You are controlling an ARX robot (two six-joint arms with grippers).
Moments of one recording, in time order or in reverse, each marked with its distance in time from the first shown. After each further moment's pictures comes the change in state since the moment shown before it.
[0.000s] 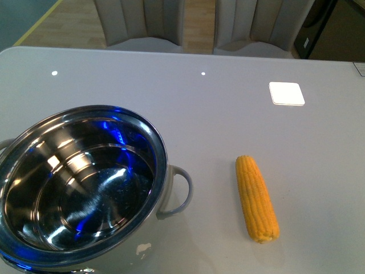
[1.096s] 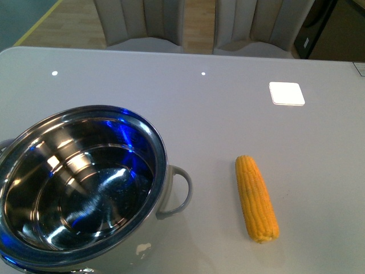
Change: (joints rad) left arm -0.007 0.336 0.187 0.119 0.100 0.003; right arm 0.000 0.000 0.000 0.000 0.000 0.000
